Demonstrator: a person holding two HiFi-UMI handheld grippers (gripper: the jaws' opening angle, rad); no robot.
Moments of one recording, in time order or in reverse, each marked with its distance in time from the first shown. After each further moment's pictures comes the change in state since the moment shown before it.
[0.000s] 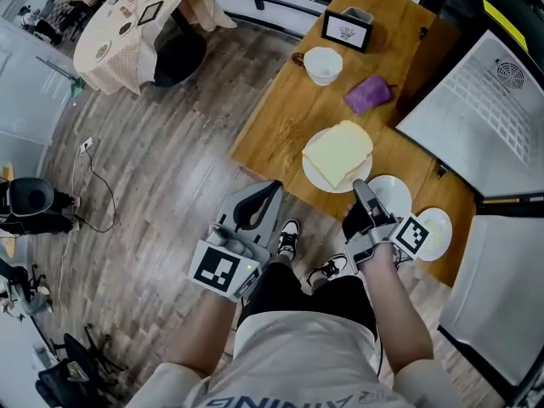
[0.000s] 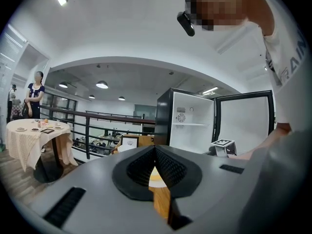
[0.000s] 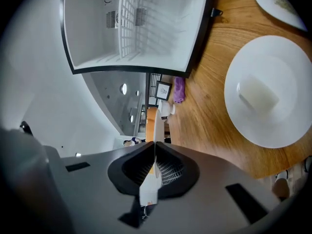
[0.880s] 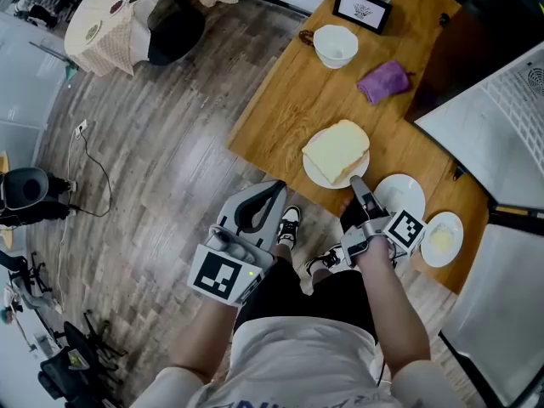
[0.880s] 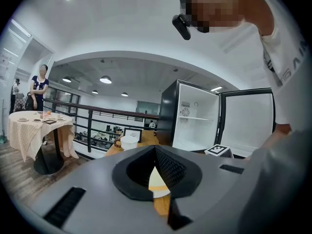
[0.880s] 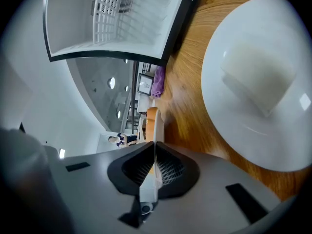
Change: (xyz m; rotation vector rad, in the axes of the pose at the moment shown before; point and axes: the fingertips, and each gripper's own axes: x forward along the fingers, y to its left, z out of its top) left arm 0.004 0.012 -0.034 -0.047 0.034 0.015; right arm 0.024 -0.065 -0.016 -0.021 0.031 -0.164
